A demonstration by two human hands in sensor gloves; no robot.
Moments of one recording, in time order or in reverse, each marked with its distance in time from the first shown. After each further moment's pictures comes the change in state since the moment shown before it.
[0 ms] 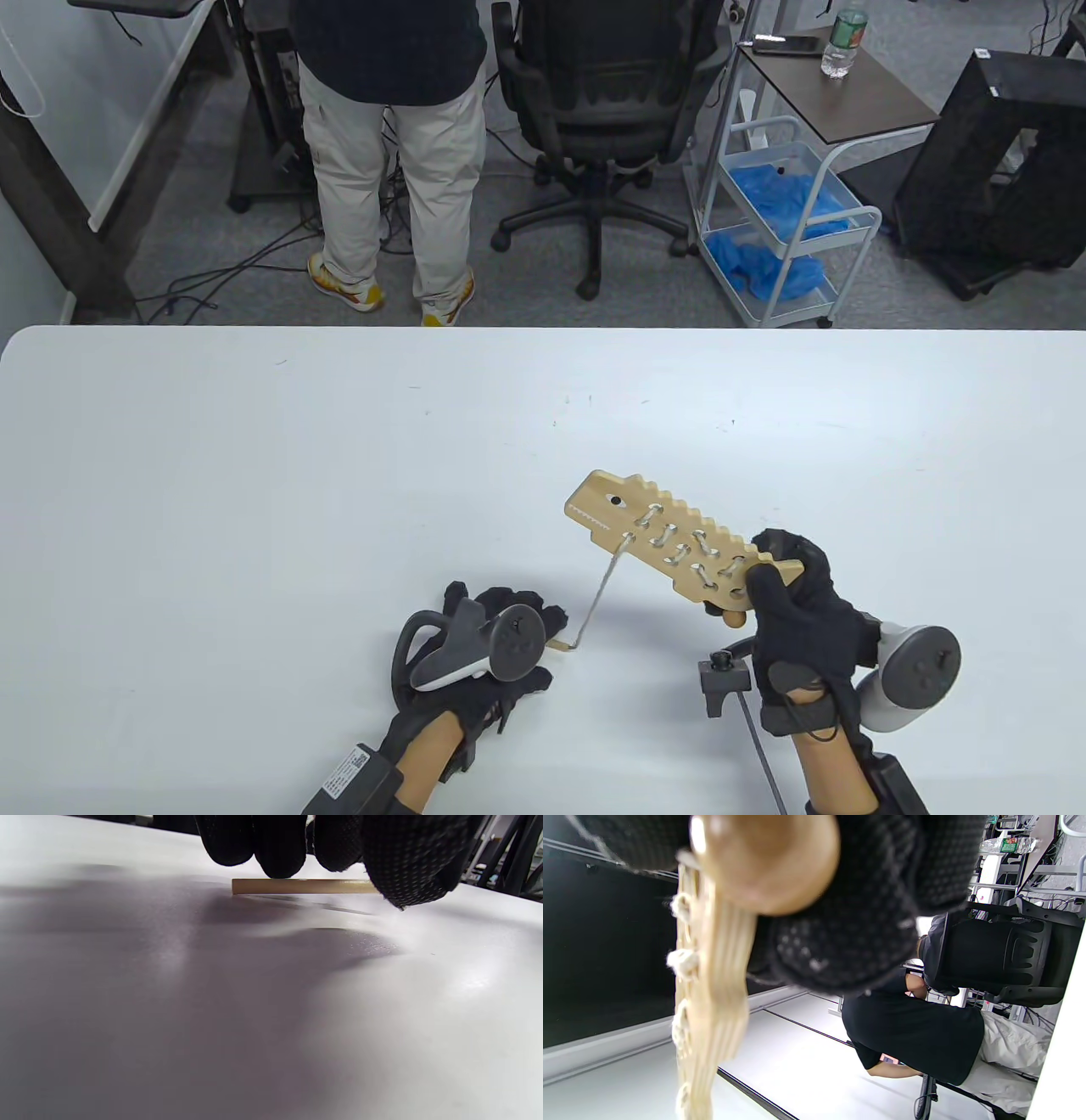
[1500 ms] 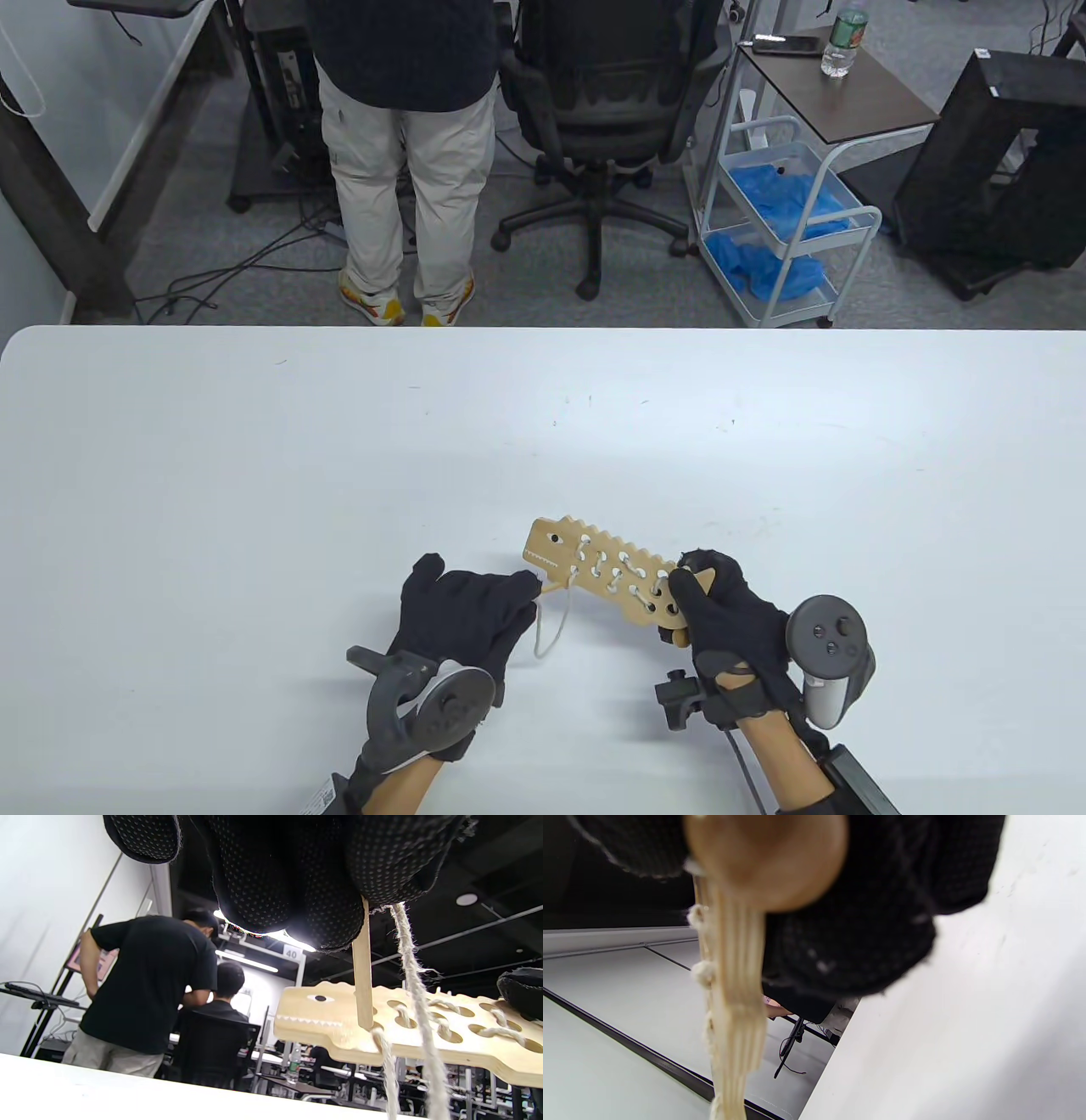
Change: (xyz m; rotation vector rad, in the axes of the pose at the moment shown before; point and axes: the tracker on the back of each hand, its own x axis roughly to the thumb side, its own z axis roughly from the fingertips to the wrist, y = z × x) left_hand 0.002 0.082 0.086 0.841 0.084 0.056; right_hand -0.068 0.032 0.023 0.167 0.307 0.341
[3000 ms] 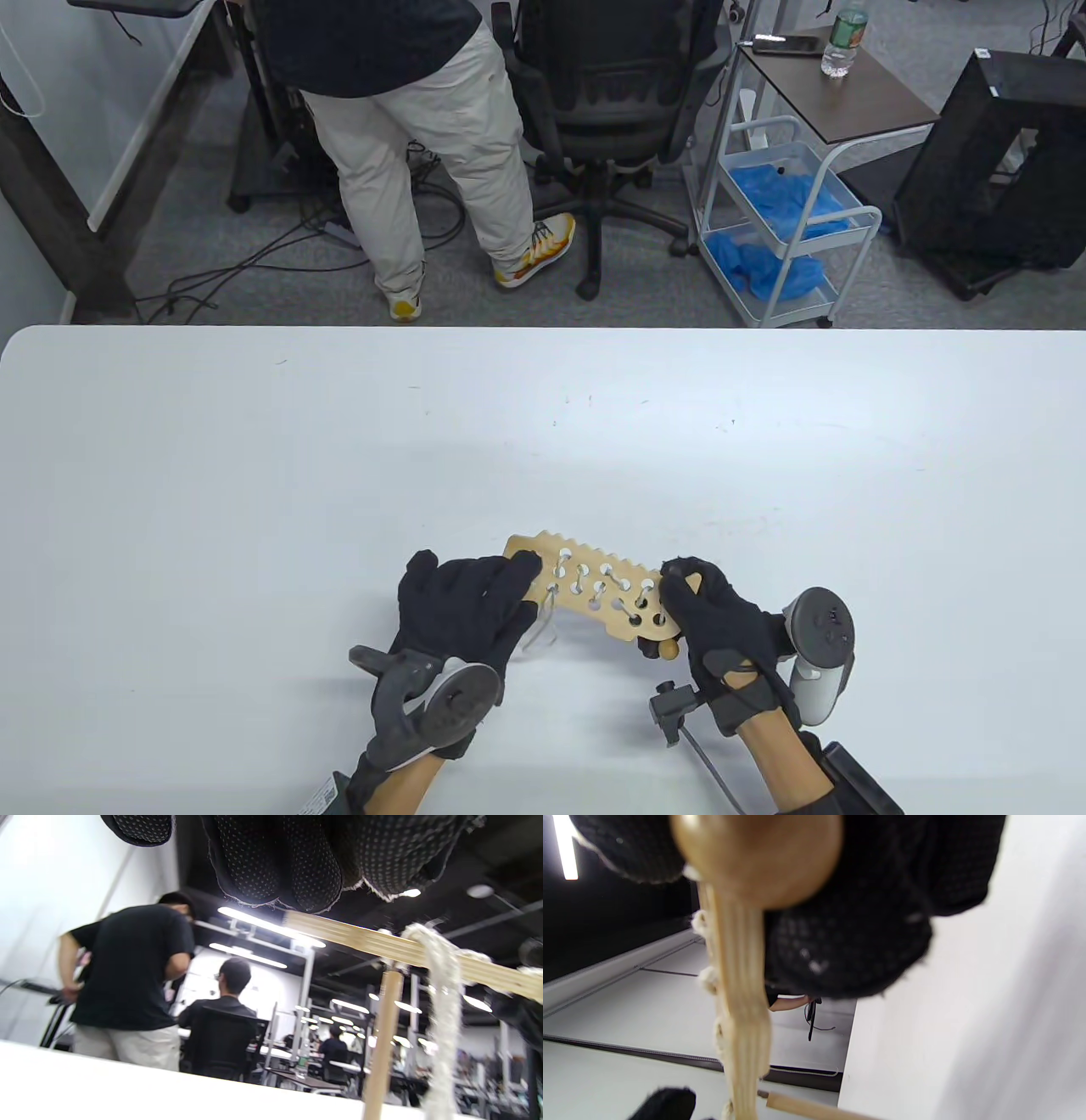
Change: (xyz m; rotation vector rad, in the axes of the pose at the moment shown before) left_hand -0.007 -0.005 -0.001 -0.015 0.082 0.016; right_hand -0.008 0.010 0.001 0.110 0.153 -0.334
